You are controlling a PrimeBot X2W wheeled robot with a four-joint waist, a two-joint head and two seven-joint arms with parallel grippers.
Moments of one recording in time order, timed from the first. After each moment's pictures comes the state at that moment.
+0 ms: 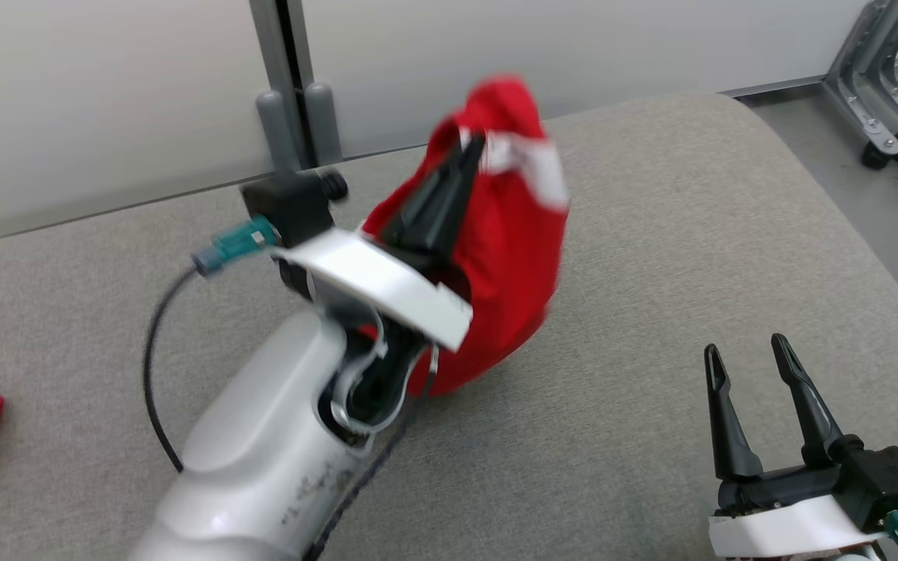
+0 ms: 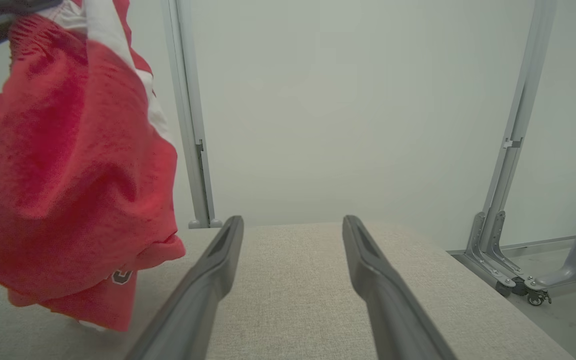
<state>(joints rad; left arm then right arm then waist) -0.61 0.05 -0.61 0.29 -0.90 -0.04 -0.11 0.00 -0.05 0.09 0.06 0.08 0.13 -0.26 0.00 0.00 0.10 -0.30</state>
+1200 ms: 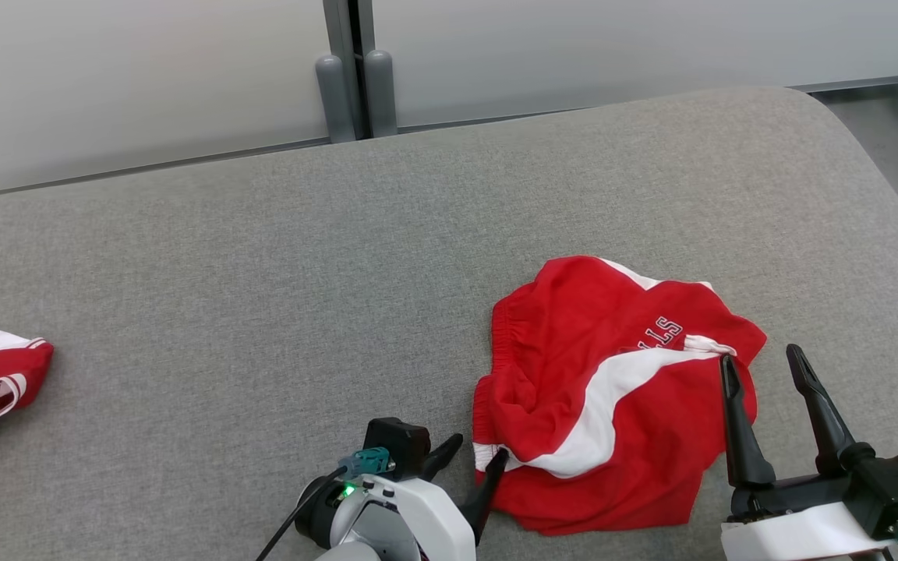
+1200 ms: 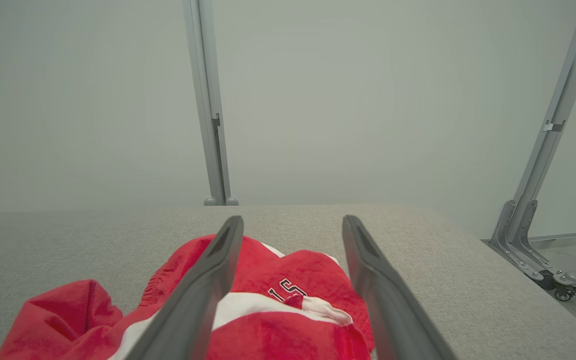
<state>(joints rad) -0.36 0.13 -0.94 0.41 -0.84 0.14 -0.03 0.02 -0.05 0.06 0.07 0.07 0.13 -0.26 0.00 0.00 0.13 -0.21</state>
